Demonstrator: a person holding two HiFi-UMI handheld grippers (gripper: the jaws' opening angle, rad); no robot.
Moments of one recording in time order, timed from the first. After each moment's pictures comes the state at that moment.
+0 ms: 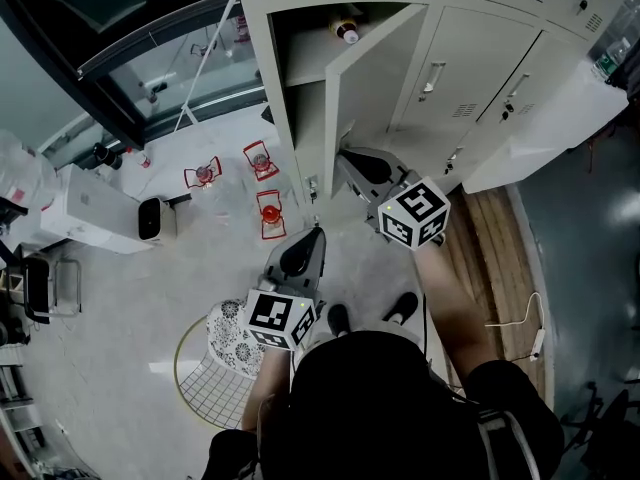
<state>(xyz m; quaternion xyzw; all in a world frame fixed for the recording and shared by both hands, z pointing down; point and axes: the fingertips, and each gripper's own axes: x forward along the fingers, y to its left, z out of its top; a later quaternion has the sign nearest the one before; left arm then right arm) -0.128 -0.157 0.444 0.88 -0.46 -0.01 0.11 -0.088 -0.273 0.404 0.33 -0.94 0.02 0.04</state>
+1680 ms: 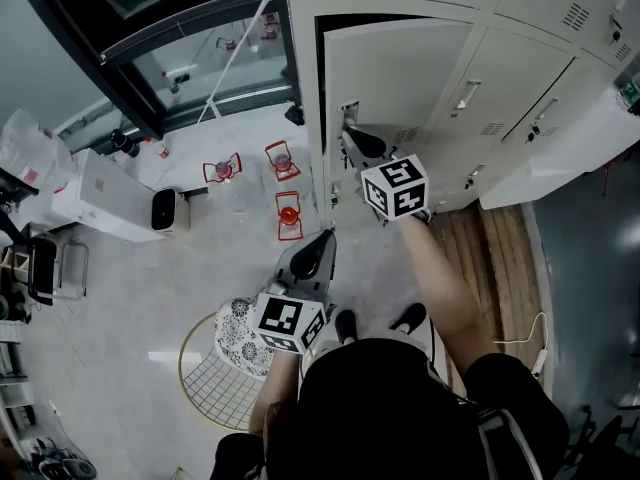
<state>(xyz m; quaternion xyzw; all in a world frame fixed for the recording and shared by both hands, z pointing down) -0.162 -0.169 0.442 0.86 -0.49 -0.03 0.11 -0.137 -0.362 0.434 0.40 -0.91 0.03 0.08</state>
